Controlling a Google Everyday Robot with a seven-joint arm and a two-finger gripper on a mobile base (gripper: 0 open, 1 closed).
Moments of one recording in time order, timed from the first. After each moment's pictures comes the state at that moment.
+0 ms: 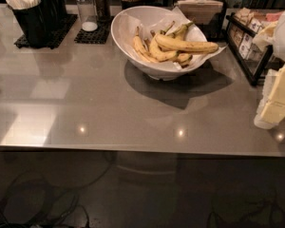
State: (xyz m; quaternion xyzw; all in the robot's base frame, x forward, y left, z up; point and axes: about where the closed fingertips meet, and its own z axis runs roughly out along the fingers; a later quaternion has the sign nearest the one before) arm 0.438 -0.217 0.976 -0.60 0.78 -0.03 0.16
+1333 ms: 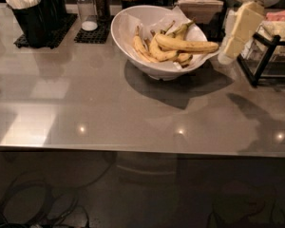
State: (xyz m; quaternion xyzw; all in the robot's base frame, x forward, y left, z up) arm 0.554 -0.159 1.019 -0.68 0.68 0.04 0.25
